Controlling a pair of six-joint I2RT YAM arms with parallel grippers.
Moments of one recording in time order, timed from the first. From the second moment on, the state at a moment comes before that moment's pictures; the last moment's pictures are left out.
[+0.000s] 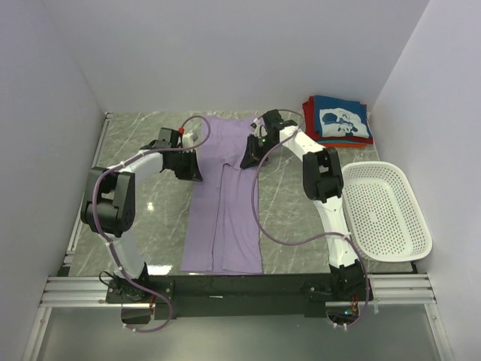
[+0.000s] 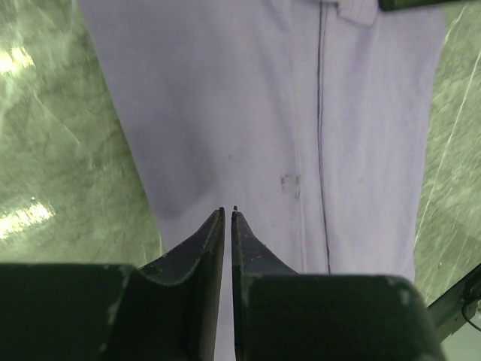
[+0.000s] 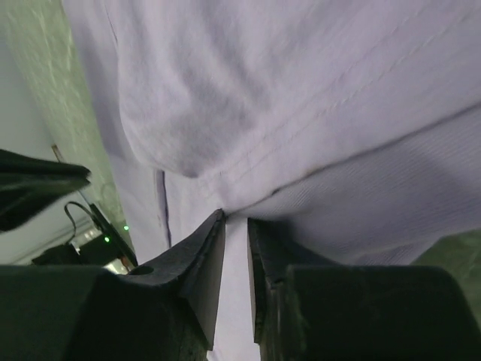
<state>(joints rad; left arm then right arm) -0.20 1.83 1.21 -0.38 0.45 -0.20 0.33 2.54 2.13 -0.77 -0.72 0.36</state>
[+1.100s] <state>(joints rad) -0.16 2.27 1.64 -0.33 0.61 -0.36 0.25 2.62 2.28 -0.56 -0.57 0.54</state>
